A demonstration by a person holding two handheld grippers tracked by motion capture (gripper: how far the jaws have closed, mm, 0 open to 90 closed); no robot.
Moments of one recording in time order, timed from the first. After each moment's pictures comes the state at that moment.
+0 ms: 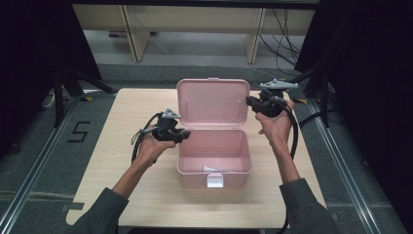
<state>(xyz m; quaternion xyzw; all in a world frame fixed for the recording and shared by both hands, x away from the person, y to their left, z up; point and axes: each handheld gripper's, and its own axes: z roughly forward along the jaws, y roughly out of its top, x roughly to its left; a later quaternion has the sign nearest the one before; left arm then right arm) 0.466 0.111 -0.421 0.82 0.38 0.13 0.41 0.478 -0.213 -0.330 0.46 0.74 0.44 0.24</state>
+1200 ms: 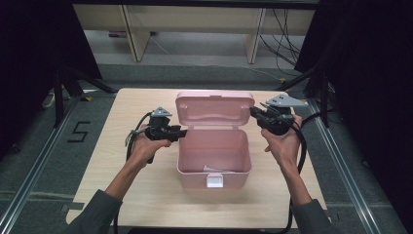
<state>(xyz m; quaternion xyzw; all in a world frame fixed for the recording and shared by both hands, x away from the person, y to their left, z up) 0.459 0.133 -0.412 0.79 0.40 0.11 0.45 0.427 -0.222 -0.333 0.41 0.74 0.45 0.28</state>
